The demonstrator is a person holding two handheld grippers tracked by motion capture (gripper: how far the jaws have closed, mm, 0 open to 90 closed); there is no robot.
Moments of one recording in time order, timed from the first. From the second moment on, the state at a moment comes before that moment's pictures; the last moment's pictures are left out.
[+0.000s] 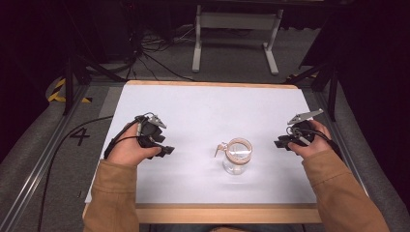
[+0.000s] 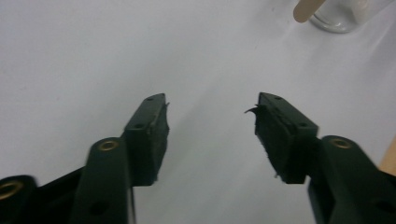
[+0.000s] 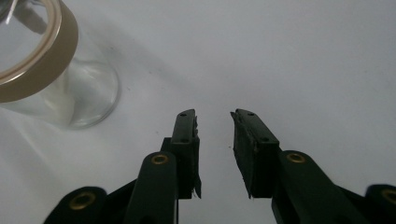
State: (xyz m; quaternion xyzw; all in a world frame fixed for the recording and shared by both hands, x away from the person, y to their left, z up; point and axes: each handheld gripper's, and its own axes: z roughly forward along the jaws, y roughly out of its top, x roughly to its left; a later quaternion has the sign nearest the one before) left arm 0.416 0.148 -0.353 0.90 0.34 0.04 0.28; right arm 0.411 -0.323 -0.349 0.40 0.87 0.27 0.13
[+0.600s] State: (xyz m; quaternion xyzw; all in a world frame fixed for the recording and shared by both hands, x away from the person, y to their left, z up) left arm 0.397 0.142 -0.335 0.88 0.33 0.05 0.32; right arm 0.383 -0.293 -0.356 0.33 0.86 0.39 0.04
